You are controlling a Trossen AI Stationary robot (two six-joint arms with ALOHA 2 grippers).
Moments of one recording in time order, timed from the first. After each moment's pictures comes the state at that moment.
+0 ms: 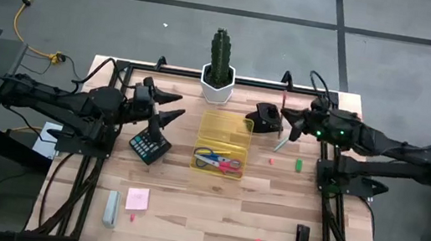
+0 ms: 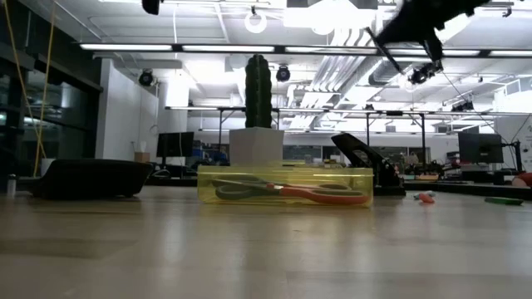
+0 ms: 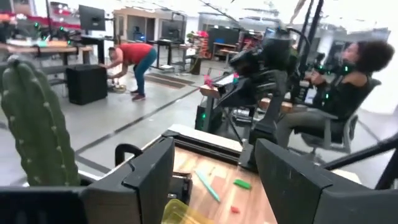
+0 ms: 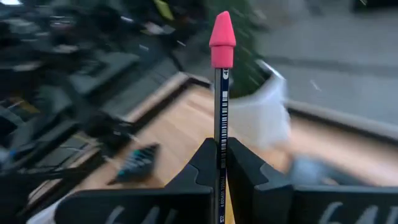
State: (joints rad) left arm 0.00 0.88 0.76 0.14 -0.48 -0.12; right arm -0.14 0.69 0.72 -0.29 0.35 0.55
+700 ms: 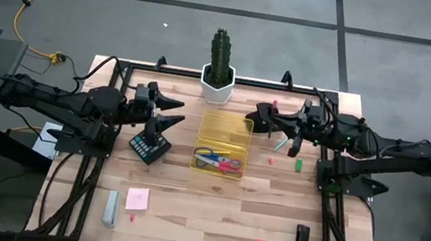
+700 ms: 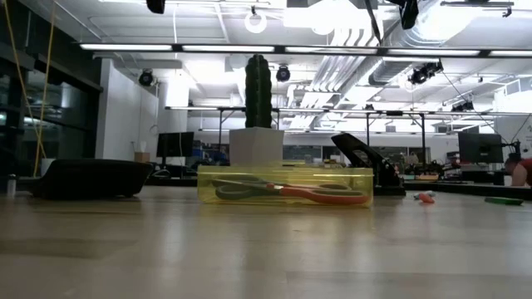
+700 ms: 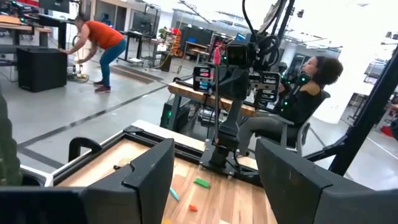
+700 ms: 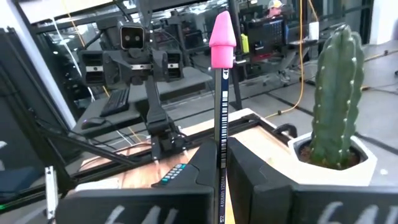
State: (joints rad) left arm 0.00 0.88 0.76 0.16 -0.35 -0.23; right arm -0.01 0.74 0.71 0.02 0.23 0.21
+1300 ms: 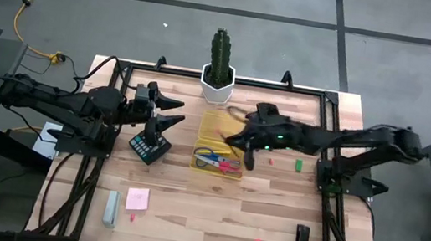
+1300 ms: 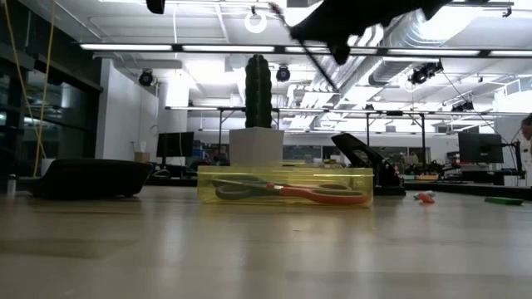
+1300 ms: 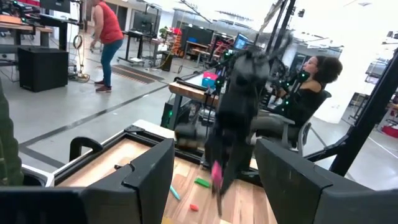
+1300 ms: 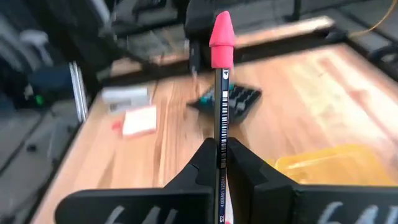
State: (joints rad) left arm 0.00 0.88 0.76 0.15 -0.35 -0.23; right arm -0.01 1.33 0.89 0.09 -0.06 0.19
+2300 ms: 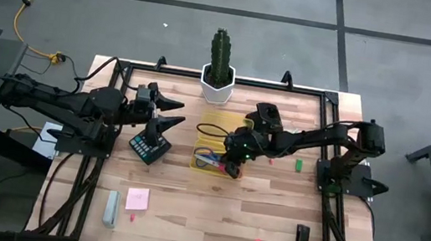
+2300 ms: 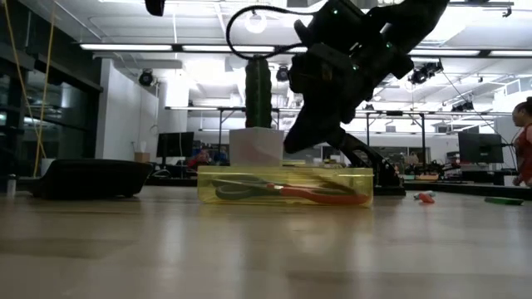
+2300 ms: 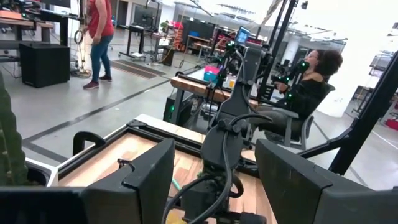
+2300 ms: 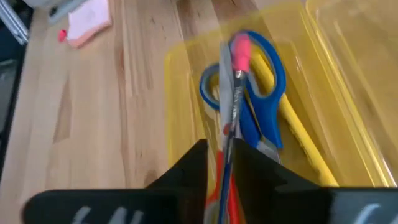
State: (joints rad) left arm 0.00 0.88 0.76 0.12 -0.35 -0.23; right arm -0.03 1.70 0.90 0.03 -0.19 0.39
